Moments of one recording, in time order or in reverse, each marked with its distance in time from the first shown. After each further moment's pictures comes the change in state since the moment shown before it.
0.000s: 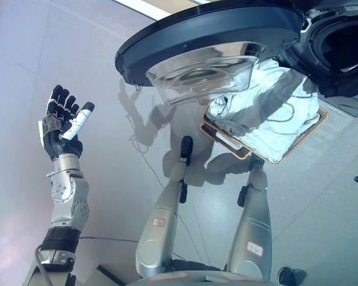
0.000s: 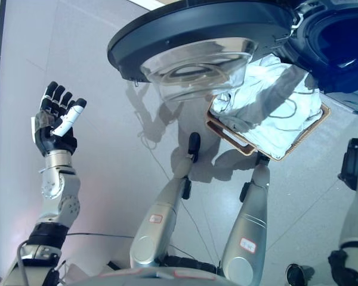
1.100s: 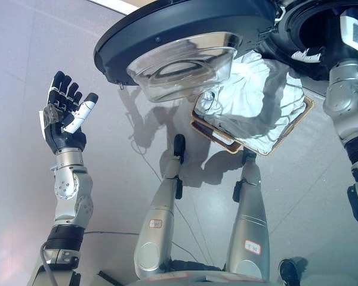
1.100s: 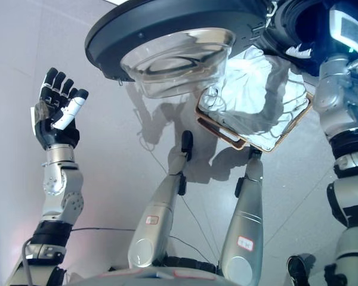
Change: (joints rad) left arm -0.017 -0.043 0.017 -0.082 0.040 0.001 -0.017; right arm 0.392 0.028 0.268 -0.455 -0.953 0.140 0.075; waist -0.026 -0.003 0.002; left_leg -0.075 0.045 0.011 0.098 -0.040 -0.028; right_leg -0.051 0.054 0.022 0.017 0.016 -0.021
